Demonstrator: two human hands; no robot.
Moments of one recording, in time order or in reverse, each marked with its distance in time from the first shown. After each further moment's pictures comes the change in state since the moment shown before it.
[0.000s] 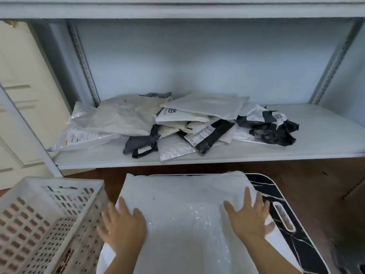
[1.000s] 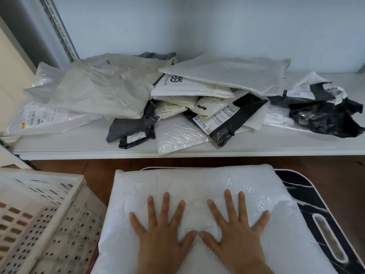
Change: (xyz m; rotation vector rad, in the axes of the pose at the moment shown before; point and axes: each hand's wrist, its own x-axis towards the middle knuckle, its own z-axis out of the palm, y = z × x) left_hand 0.040 0.032 0.136 0.363 -0.193 0.727; right_hand 0.076 -0.012 0.125 -0.489 -0.009 -0.627
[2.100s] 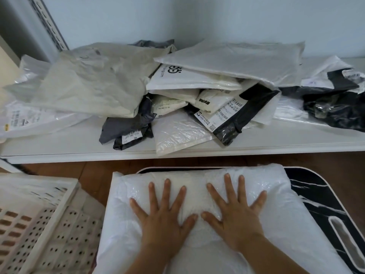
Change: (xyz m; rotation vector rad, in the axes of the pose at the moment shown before) left_hand 0.051 -0.009 0.006 0.030 0.013 0.011; right_hand 0.058 0.005 0.007 -0.009 -0.020 -0.032
